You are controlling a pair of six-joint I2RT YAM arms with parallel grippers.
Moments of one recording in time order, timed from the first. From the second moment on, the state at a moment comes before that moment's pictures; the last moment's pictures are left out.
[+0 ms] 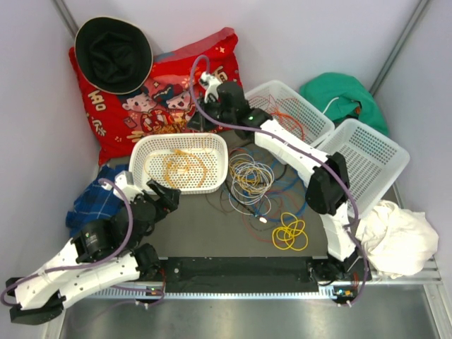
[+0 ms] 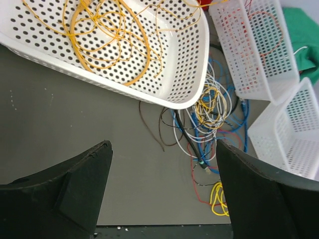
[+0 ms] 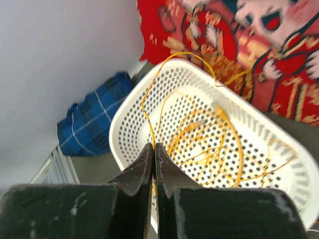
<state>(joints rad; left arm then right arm) -1.04 0.42 0.82 -0.99 -0.78 -1.21 0.76 2.07 2.04 -0.26 -0.32 0.46</state>
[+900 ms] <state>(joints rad) -1.04 0.49 0.80 -0.89 -0.77 -1.12 0.85 1.96 1.81 -0.37 -0.26 0.34</state>
